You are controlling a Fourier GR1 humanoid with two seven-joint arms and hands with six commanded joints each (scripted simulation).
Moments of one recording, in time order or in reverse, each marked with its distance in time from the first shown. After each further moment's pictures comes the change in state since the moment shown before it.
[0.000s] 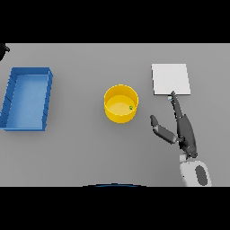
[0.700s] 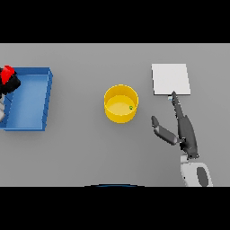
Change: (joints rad) left arm 0.256 0.065 -0.129 -0.272 0.101 0.148 0.174; right arm 0.012 -0.006 0.003 -0.019 0.001 0.003 -0.015
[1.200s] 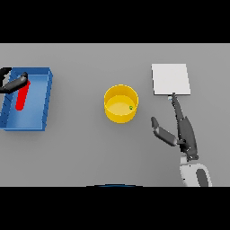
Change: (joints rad) left arm 0.037 0.076 0.004 -0.085 0.134 -0.264 -0.032; right arm 0.019 0.005 0.008 -0.019 0.006 -0.005 0.002
